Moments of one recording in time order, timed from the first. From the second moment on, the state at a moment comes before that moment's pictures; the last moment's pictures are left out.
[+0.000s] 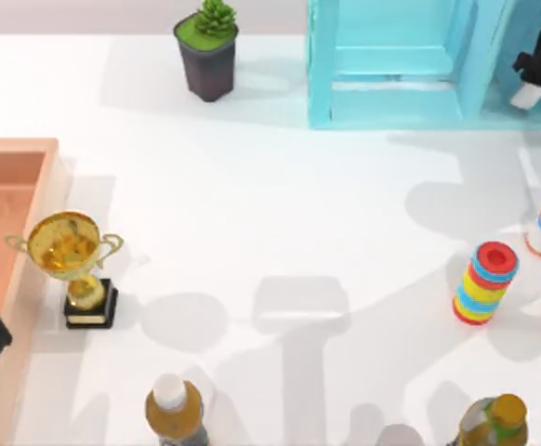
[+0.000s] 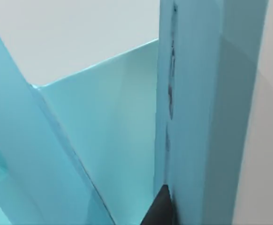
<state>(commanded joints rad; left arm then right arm) 0.00 0.00 0.00 0.00 0.00 0.00 -0.05 2.42 1.26 1.14 -0.04 0.41</state>
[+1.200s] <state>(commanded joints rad) 0.00 0.00 0.00 0.00 0.00 0.00 -0.06 1.86 0.99 0.86 -0.06 0.41</state>
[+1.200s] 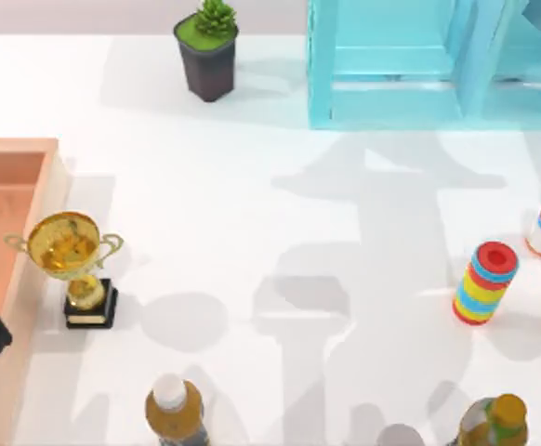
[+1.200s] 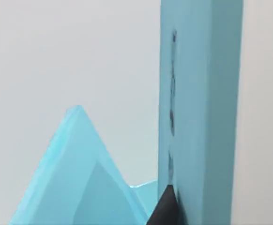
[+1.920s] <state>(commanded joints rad) 0.00 0.00 0.00 0.00 0.00 0.00 -0.07 1.22 0.68 0.52 -0.08 0.41</state>
